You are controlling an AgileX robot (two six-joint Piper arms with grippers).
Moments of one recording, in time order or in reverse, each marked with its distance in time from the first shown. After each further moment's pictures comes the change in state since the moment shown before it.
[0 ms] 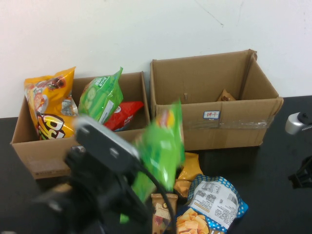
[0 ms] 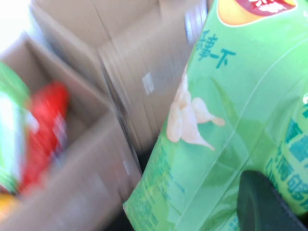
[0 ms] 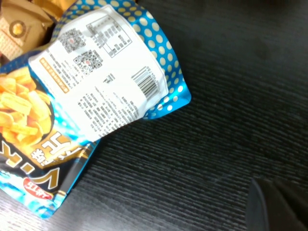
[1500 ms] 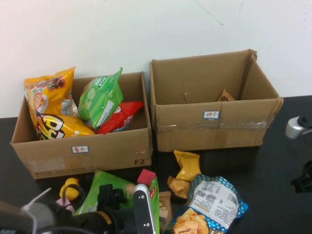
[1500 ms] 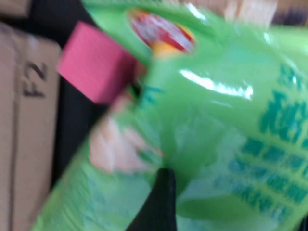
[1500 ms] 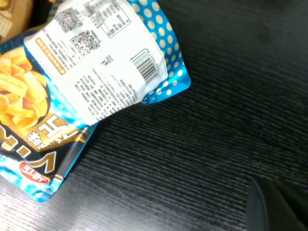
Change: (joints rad) right arm 0.000 0.000 0.000 -0.021 0.035 0.000; left arm 0.201 0.626 0.045 0.977 -0.001 -0.216
